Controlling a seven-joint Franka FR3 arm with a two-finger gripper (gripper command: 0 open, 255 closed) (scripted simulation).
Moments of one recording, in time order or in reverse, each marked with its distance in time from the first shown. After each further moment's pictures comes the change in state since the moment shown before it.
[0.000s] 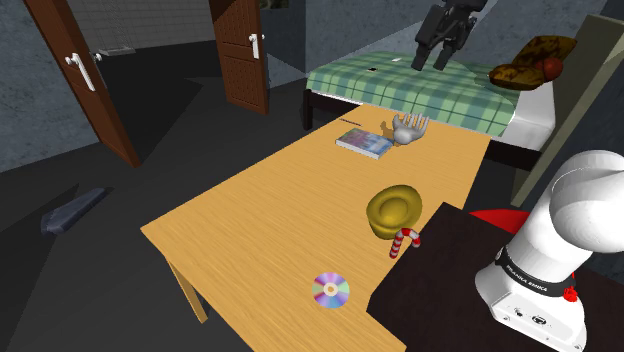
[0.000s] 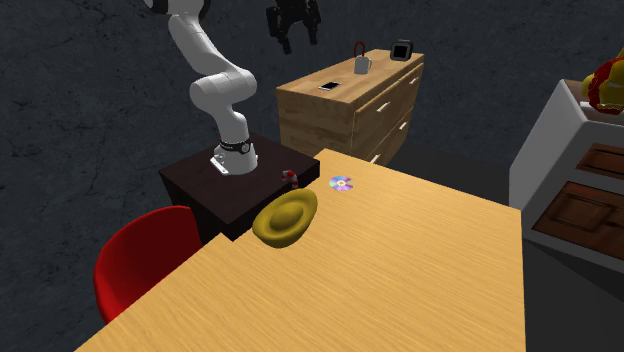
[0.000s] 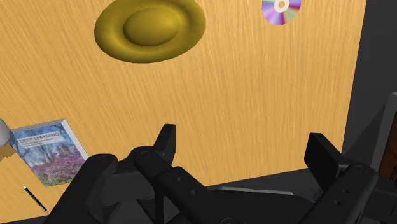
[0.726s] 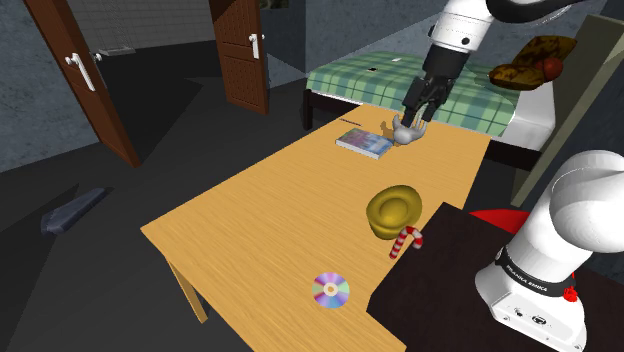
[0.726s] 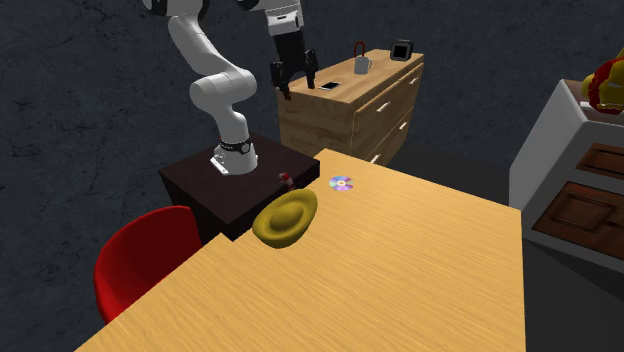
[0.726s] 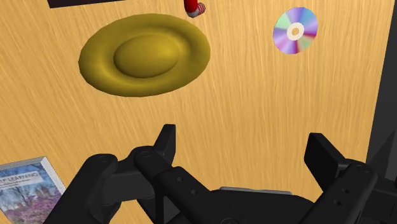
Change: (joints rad) arm 0.004 -0.027 -0.010 -0.300 0.015 0.192 -0.040
